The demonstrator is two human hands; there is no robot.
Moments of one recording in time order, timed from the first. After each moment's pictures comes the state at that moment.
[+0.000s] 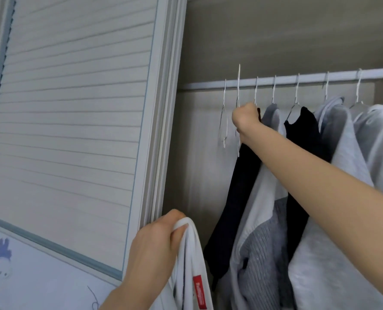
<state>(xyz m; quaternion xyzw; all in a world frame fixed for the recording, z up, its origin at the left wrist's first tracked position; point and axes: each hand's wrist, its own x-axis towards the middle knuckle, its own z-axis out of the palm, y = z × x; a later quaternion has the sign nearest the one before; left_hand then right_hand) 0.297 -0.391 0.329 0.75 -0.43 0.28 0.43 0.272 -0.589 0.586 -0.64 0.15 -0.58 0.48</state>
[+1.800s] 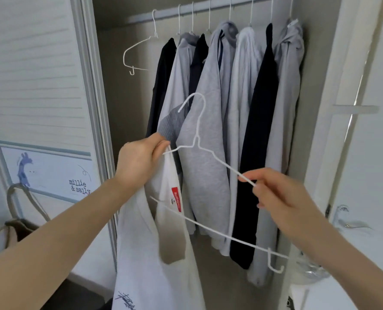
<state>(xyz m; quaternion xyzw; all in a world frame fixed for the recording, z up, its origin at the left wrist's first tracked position) 0.053 -0.395 0.307 0.69 -0.49 0.43 0.32 -0.231 -0.509 0.289 -0.85 0.09 -0.38 0.34</state>
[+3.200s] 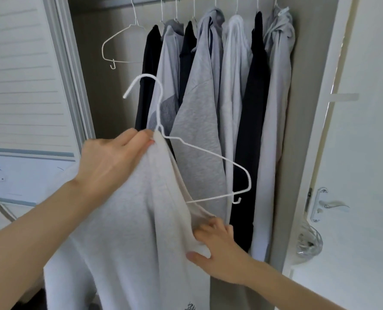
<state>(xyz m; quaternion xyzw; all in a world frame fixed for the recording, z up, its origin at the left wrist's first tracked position) 0.066 -0.342 0.317 0.61 -0.53 0.57 0.15 -0.132 -0.496 0.155 -0.97 0.13 -0.14 0.14</state>
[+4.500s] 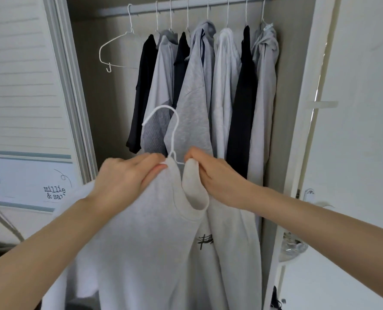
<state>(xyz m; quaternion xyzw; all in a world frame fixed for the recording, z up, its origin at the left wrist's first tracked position) 0.042 -0.344 0.291 0.57 -0.61 0.49 0.23 -0.136 -0.493 0.300 -0.93 0.01 -0.31 0.19</state>
